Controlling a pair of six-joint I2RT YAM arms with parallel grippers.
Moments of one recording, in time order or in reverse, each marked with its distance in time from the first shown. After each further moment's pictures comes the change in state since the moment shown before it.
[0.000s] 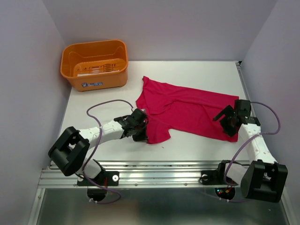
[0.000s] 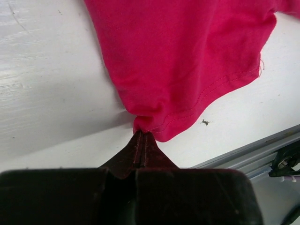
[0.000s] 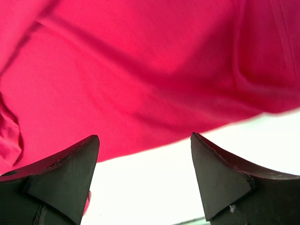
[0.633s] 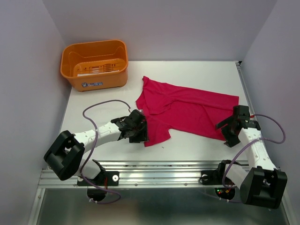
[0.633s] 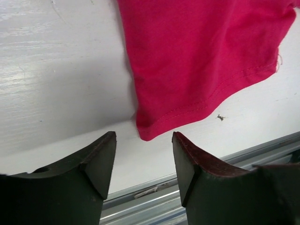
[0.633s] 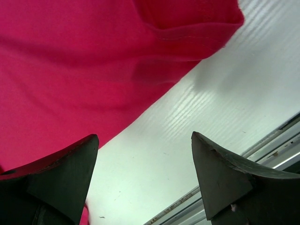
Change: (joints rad) left arm 0.000 -0.071 -0.018 -0.056 -0.060 0.018; right arm 0.000 -0.076 -0.051 -0.214 0.121 0.209
